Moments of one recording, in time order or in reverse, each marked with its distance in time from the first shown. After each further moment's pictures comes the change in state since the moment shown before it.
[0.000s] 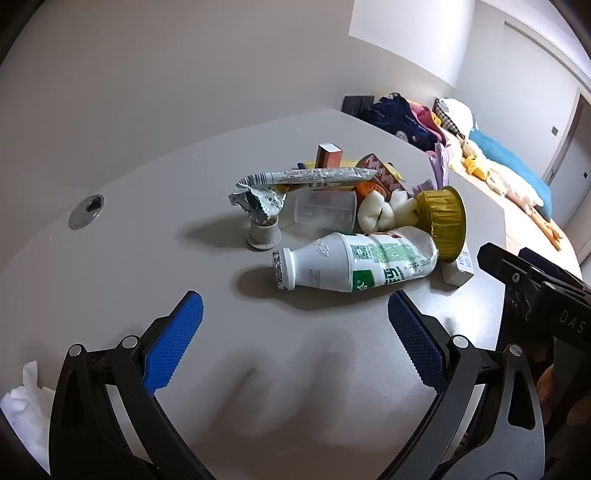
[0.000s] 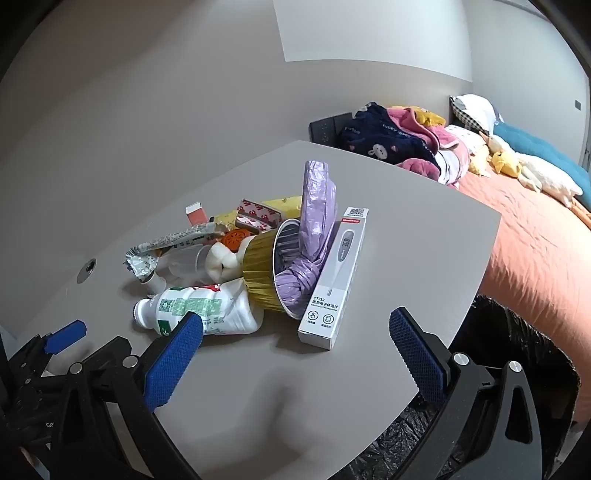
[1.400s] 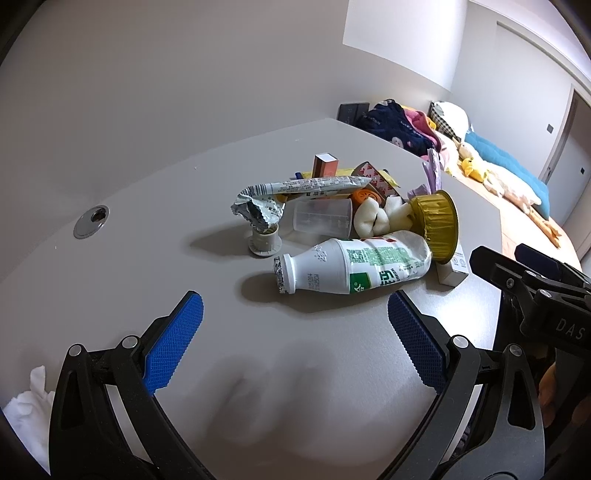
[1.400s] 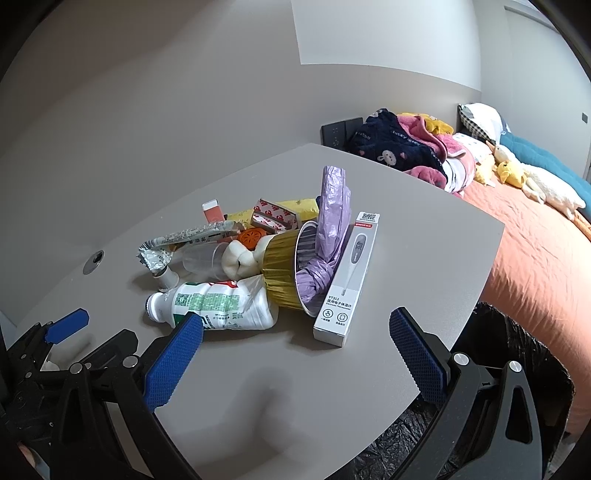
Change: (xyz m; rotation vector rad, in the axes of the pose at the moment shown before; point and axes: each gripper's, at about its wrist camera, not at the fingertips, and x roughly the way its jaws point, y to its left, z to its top) left arm -0.012 0.000 -0.002 0.029 -0.034 -0.003; right arm -0.009 0.015 -0.001 -0.043 -0.012 0.007
